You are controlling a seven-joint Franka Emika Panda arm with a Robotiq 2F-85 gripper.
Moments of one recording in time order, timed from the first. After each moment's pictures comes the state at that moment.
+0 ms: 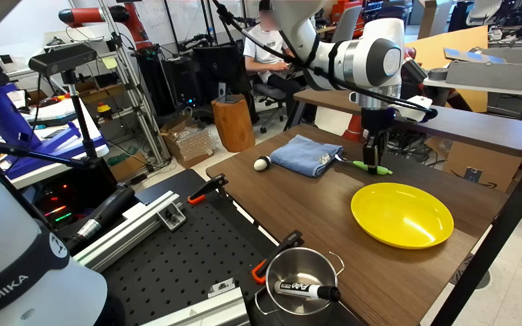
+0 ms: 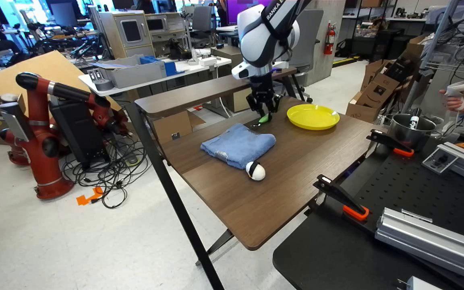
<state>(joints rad) -0.11 1.03 0.08 -1.32 -0.30 2.24 -1.75</state>
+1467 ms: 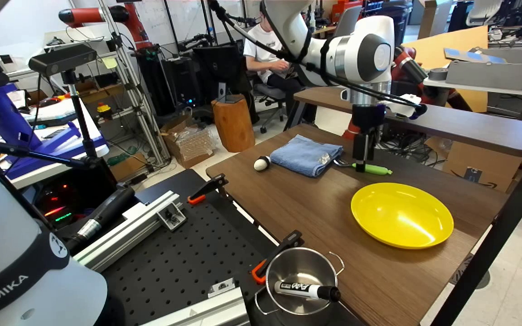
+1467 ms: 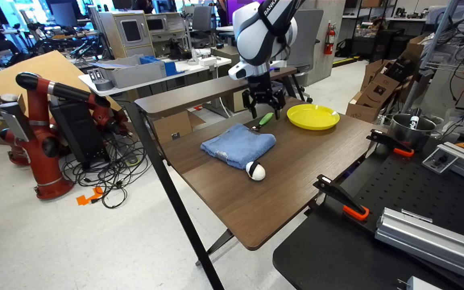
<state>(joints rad) -0.08 1.00 0.08 -1.37 -0.30 2.22 -1.75</state>
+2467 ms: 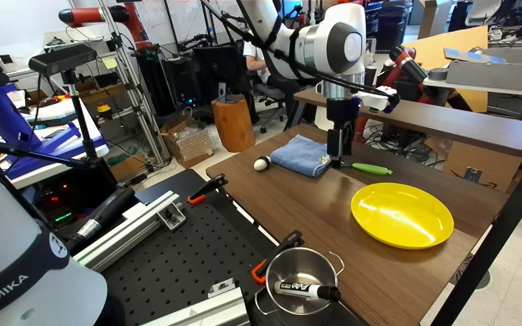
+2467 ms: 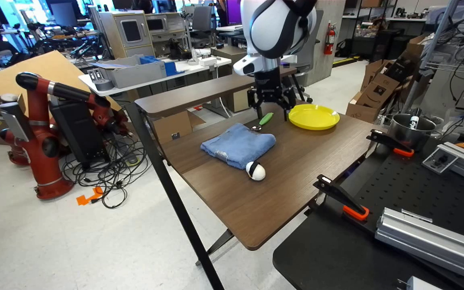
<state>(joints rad) -0.06 0.75 0.08 -1.76 -0.31 2.38 -1.71</state>
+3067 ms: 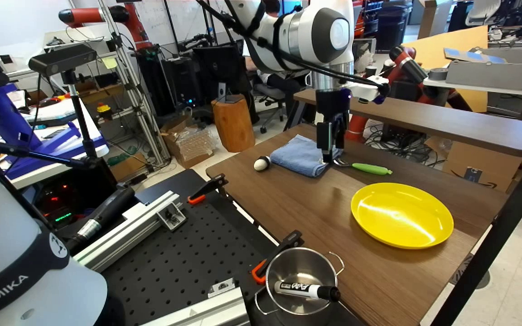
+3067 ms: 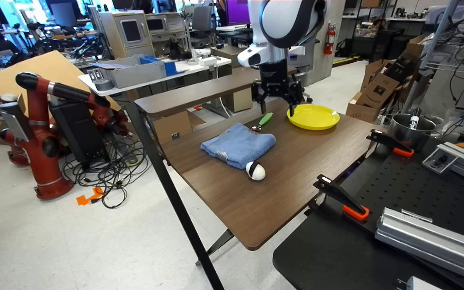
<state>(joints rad) -0.05 0.62 0.08 -1.91 -0.31 2.44 -1.68</state>
